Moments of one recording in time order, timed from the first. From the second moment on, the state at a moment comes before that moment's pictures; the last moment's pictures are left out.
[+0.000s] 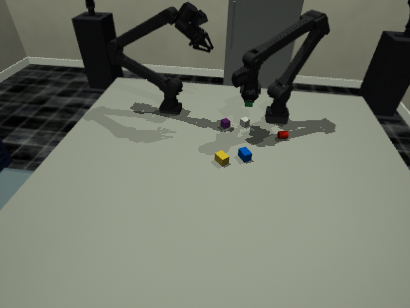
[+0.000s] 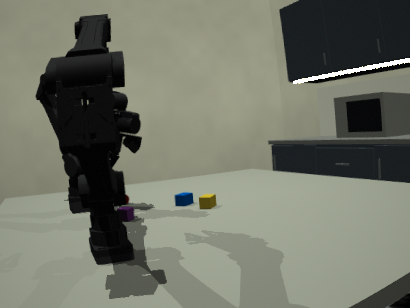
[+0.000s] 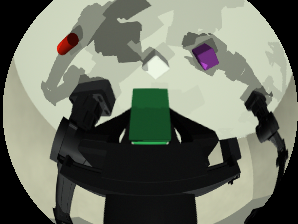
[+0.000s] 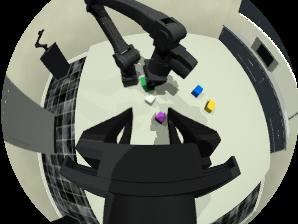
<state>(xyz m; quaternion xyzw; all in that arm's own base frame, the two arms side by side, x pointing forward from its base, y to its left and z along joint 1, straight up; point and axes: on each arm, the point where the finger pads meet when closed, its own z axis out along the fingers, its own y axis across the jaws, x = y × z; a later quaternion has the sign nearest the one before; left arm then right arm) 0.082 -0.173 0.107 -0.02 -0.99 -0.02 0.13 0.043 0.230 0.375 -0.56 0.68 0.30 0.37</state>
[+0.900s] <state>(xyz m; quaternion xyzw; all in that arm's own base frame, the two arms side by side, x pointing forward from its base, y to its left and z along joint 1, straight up) 0.082 -0.178 0.115 -0.02 -0.96 -0.02 0.27 0.043 0.230 0.375 -0.56 0.68 0.30 0.37</state>
